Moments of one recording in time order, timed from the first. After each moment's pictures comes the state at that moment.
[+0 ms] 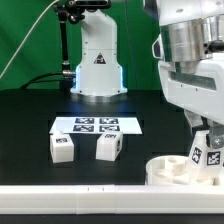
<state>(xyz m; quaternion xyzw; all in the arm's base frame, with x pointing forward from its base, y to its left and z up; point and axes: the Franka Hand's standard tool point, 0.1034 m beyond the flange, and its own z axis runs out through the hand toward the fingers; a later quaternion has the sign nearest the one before) 0.639 0.112 0.078 -0.74 0.66 0.03 0.10</state>
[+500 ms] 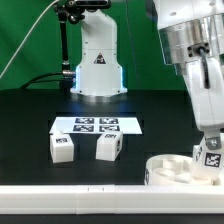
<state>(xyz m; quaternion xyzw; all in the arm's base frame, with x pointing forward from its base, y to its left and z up) 0.641 0.119 0.078 -0.57 0.81 0.06 0.13</state>
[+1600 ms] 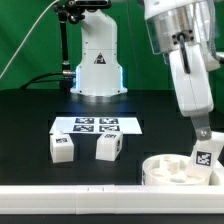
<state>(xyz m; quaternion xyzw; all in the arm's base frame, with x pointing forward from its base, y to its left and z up) 0.634 0.094 0.099 -0.62 0.77 0.05 0.14</state>
